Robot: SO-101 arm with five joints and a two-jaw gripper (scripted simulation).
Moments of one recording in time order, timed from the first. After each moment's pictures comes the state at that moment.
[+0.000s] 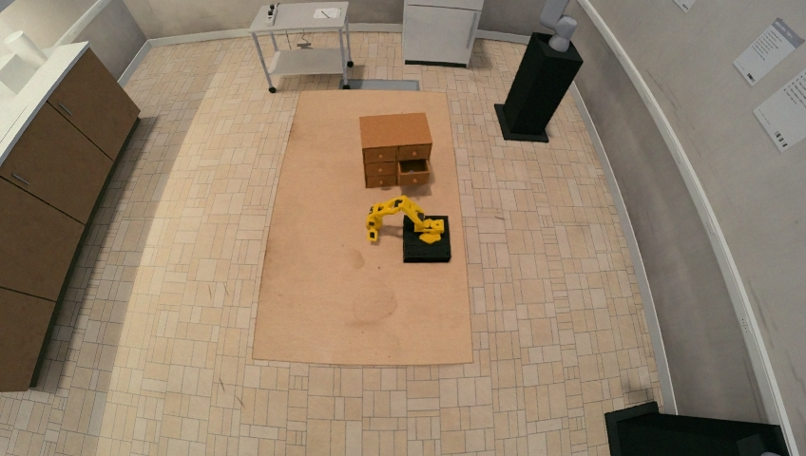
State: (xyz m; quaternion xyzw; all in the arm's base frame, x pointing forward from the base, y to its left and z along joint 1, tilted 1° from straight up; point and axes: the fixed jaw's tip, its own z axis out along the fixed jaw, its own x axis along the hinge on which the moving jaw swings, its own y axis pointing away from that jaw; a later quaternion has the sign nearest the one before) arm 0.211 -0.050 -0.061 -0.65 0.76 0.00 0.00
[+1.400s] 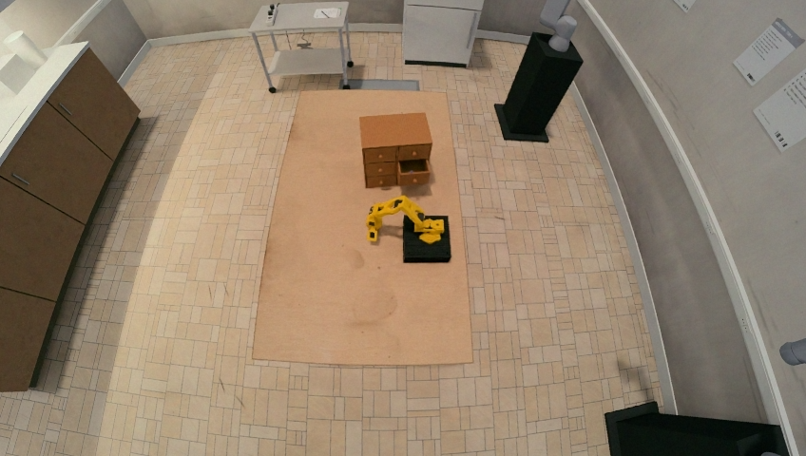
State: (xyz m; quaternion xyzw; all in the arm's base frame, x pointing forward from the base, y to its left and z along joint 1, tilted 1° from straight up) arm 0.211 -0.050 -0.062 -0.65 0.76 0.00 0.00
